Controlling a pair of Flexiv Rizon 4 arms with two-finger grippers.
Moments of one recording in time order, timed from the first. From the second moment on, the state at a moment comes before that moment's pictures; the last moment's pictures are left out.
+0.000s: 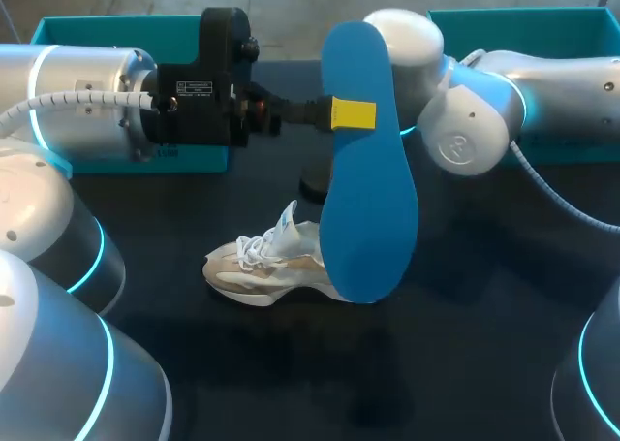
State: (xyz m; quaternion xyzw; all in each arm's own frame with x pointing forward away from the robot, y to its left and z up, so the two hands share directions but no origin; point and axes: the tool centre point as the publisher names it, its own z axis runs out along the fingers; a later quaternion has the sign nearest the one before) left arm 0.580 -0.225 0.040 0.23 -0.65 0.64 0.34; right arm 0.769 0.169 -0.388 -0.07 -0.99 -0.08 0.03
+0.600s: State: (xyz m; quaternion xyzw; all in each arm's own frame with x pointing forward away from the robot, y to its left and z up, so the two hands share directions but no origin) left arm 0.580 -0.225 0.040 0.23 -0.65 0.64 0.34; right arm 0.759 0.168 -0.376 -0.21 -0.97 -0.10 0.10
